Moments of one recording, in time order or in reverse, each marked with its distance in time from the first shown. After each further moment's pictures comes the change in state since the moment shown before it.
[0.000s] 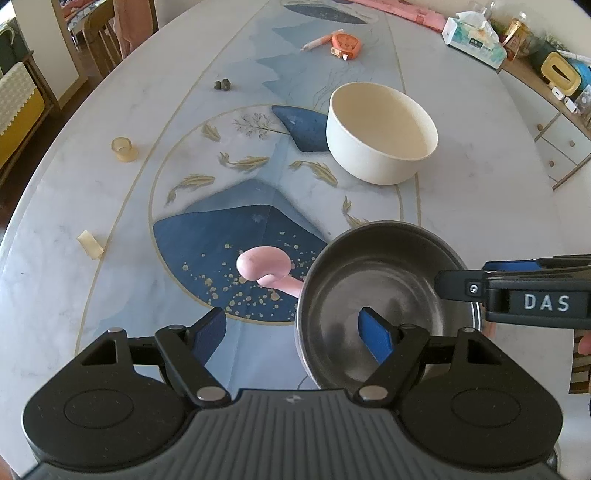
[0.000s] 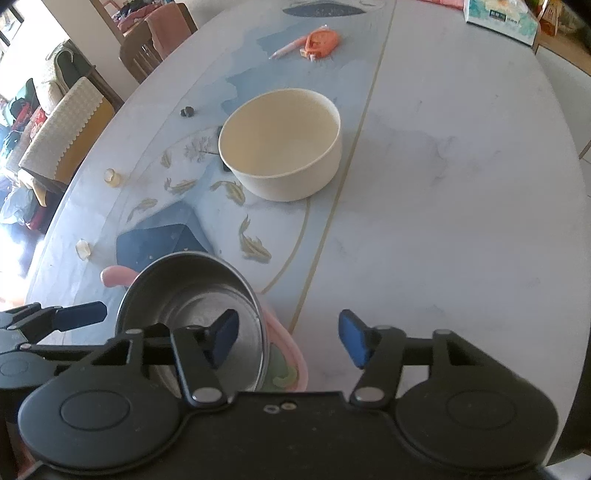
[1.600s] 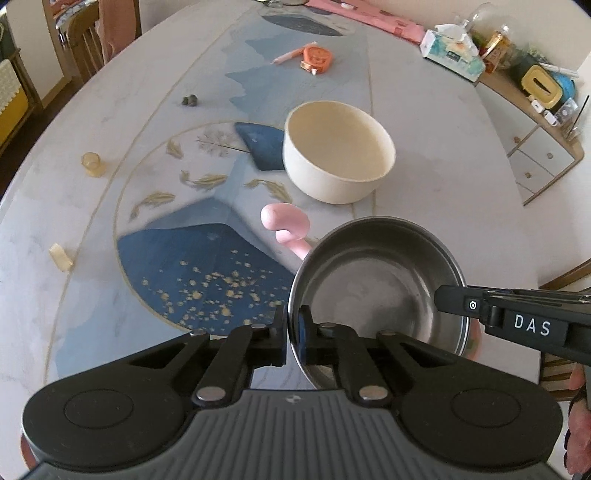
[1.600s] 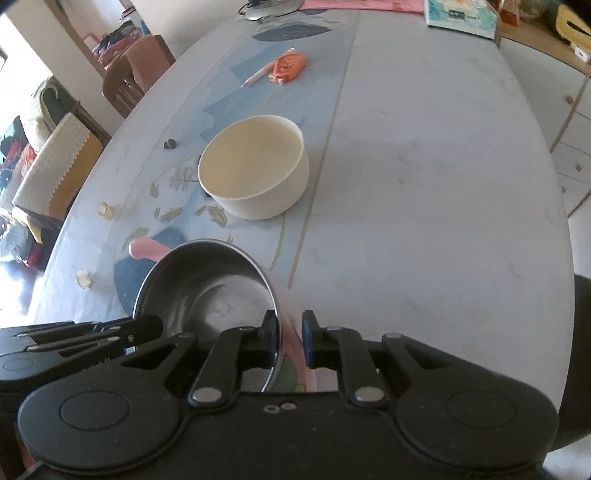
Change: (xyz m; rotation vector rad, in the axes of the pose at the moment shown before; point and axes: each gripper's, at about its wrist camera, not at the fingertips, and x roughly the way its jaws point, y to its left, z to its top) left arm -0.007 -0.024 0.009 -0.015 -0.023 -0.082; right arm -0.029 -0.020 -0.009 0.105 -0.079 -0.013
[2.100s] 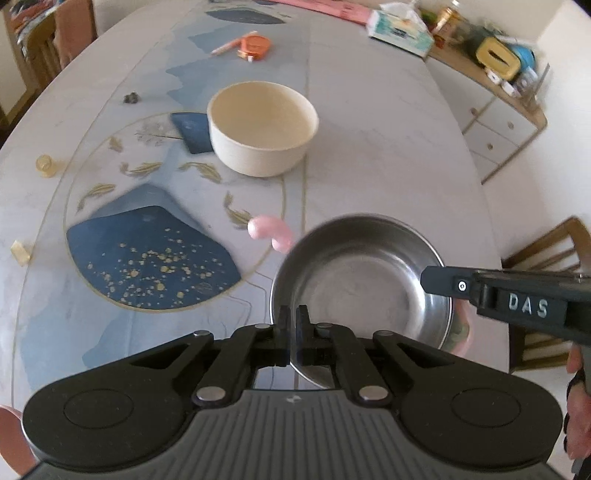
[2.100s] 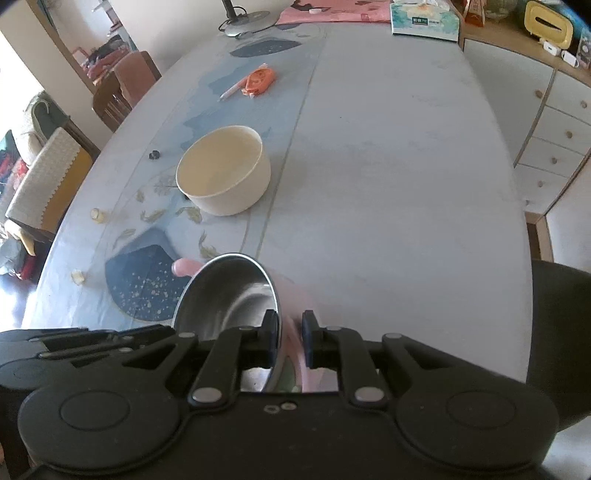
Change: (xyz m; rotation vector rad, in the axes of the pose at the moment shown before) left arm -0.004 -0.045 -0.025 0.104 0.022 -0.073; right arm -0.030 -0.032 -0.024 0.048 -0.036 -0.025
